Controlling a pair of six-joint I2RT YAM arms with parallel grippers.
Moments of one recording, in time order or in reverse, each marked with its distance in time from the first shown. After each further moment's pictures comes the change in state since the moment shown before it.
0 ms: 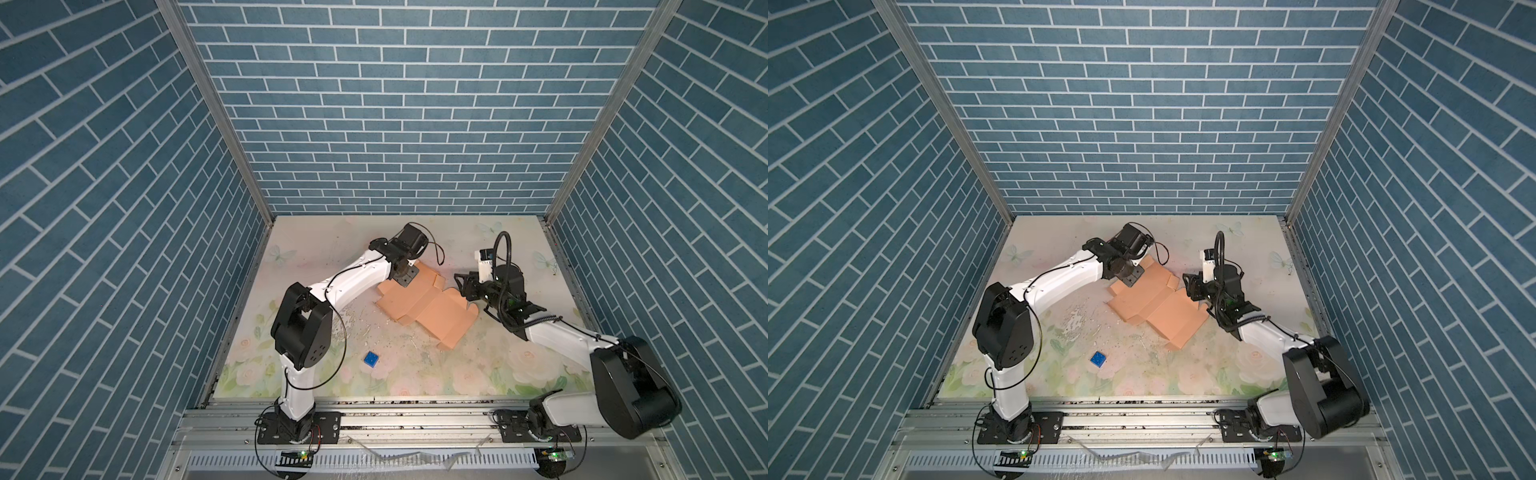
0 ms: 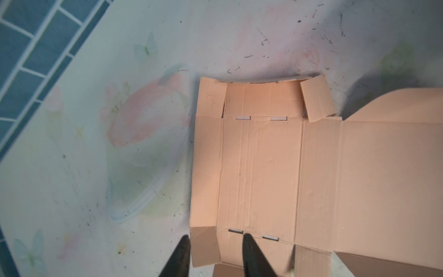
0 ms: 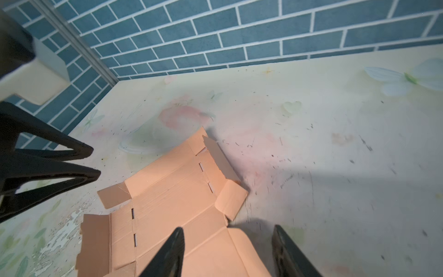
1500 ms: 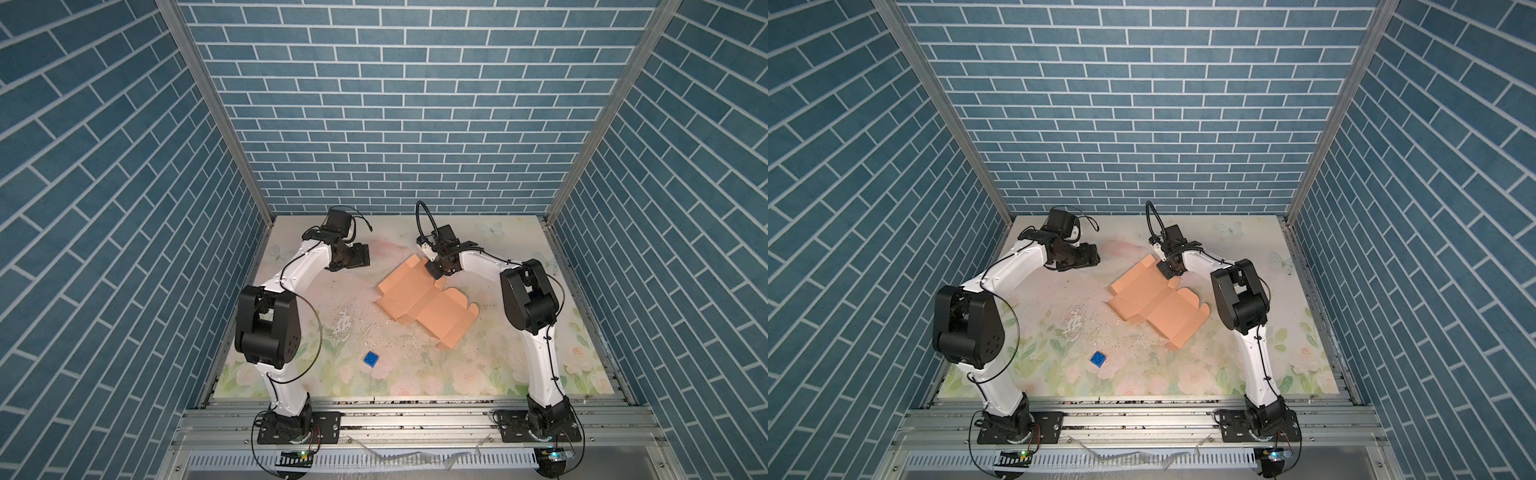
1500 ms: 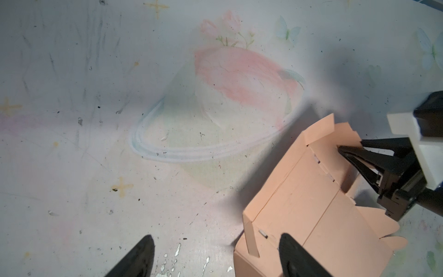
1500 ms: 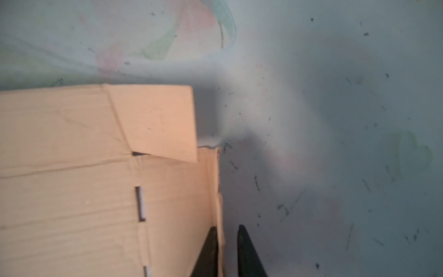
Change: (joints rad) left arm 0.415 -0.108 -0.161 0.072 0.327 -0.377; right arm 0.111 0.816 0.982 -0.763 0.174 -0.536
